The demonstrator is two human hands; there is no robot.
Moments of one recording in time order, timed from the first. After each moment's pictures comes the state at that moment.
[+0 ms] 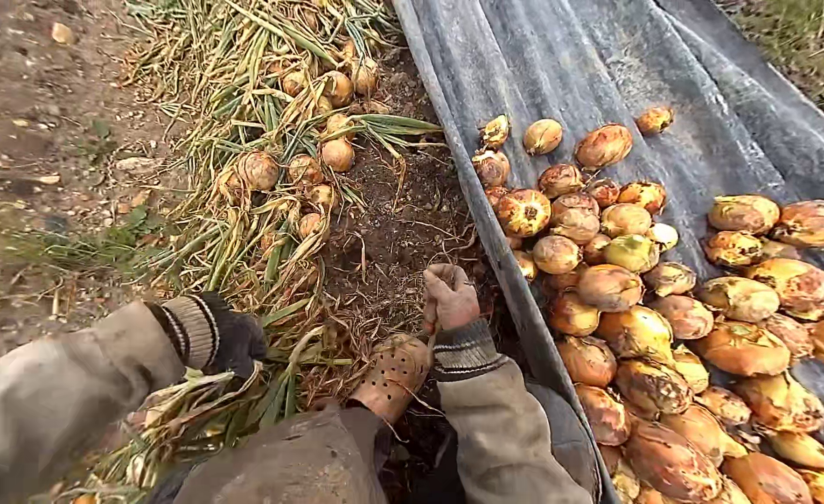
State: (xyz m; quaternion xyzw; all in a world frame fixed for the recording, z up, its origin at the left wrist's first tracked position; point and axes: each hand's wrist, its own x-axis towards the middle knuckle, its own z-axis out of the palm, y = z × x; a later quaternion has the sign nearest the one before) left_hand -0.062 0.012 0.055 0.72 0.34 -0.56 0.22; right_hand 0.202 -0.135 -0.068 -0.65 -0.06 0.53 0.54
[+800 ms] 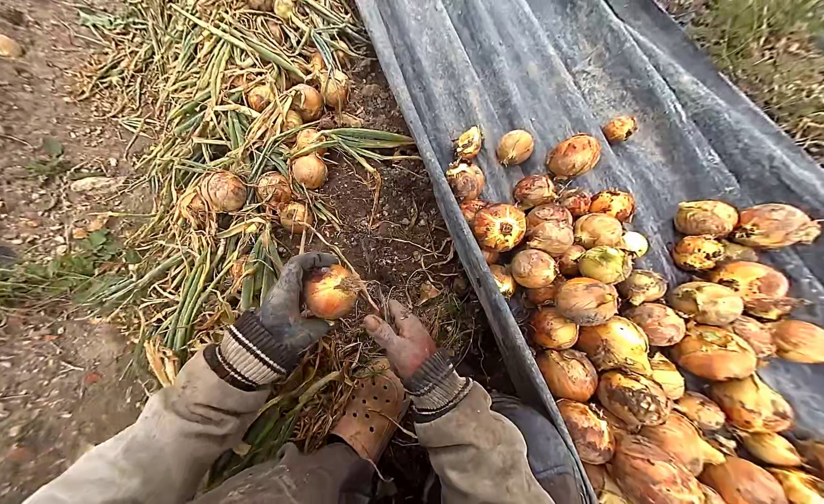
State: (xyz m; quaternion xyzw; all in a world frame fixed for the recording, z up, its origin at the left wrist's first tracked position) left_hand 0.024 -0.004 -0.044 0.74 0.38 0.23 0.50; right_hand 0.198 -0.134 -0.079 -0.66 -0.33 0.57 0.36
